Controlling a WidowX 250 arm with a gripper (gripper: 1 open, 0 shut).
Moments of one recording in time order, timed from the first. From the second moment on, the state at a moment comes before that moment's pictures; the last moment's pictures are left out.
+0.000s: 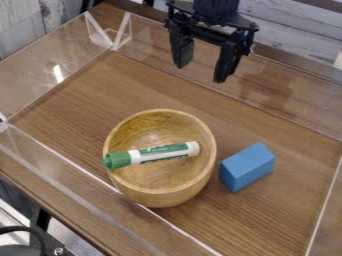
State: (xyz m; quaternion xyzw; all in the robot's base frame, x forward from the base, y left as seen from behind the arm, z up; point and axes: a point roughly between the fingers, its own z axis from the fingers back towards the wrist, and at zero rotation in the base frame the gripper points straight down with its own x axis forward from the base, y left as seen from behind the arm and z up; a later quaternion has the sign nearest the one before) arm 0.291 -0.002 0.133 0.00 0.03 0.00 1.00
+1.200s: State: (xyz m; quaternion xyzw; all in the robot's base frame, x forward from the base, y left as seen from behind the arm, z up) arm 0.235 0.029 0.093 0.00 0.02 -0.13 0.99
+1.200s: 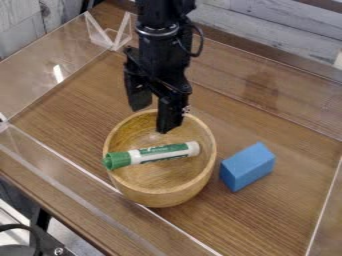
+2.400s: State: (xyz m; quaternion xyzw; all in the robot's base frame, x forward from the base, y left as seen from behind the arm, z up) arm 0.232 0.043 0.068 0.00 -0.02 -0.11 0.99
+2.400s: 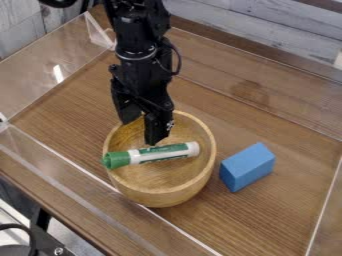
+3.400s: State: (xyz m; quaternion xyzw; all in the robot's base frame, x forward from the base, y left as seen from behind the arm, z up) arm 0.230 0.045 0.063 -0.01 -0.02 -0.10 1.00
